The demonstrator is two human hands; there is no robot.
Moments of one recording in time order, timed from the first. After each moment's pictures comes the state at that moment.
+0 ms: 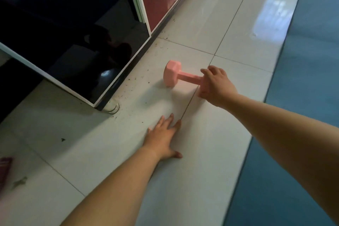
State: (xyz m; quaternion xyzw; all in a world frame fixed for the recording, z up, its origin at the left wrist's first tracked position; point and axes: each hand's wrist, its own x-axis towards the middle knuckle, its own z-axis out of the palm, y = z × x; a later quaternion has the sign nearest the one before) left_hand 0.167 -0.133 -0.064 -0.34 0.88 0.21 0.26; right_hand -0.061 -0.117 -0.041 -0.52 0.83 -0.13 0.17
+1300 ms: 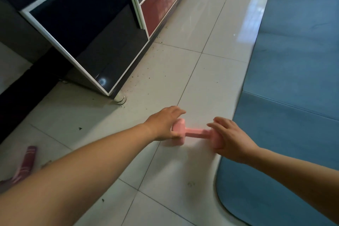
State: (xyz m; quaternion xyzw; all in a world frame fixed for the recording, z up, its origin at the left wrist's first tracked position) left_hand 0.191 -0.103 0.004 -0.21 0.94 0.19 0.17; right_hand 0.030 0.090 -0.031 -0.57 0.78 -0.11 0.24
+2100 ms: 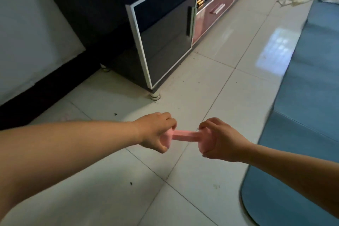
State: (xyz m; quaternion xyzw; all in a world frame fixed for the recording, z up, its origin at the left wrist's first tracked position) left_hand 0.325 -0.127 0.064 -0.18 0.95 0.14 0.20; right_hand 0.136 0.020 0.056 -0.64 0.71 -0.09 0.27
